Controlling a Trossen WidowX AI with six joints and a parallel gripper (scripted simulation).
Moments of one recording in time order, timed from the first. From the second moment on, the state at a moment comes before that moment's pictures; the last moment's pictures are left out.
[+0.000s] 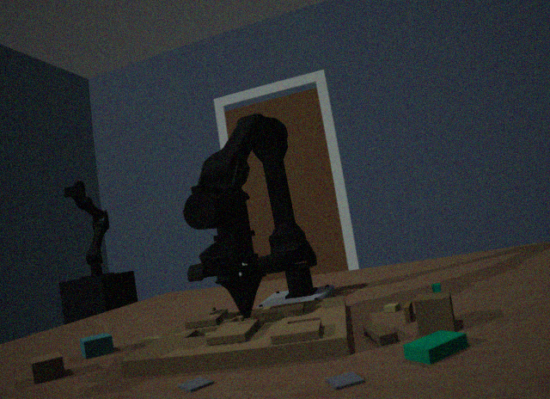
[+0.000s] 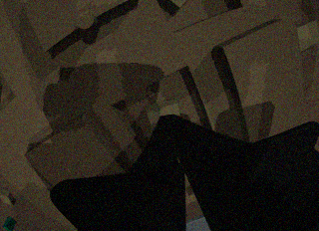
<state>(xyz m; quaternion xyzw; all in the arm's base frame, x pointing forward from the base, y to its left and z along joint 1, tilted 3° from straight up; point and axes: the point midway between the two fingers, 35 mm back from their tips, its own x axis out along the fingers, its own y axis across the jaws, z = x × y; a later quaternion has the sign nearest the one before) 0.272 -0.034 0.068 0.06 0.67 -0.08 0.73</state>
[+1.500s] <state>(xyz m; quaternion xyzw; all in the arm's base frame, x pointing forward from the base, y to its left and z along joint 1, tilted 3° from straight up) 0.269 -0.035 0.121 0.02 0.68 -0.04 0.73</state>
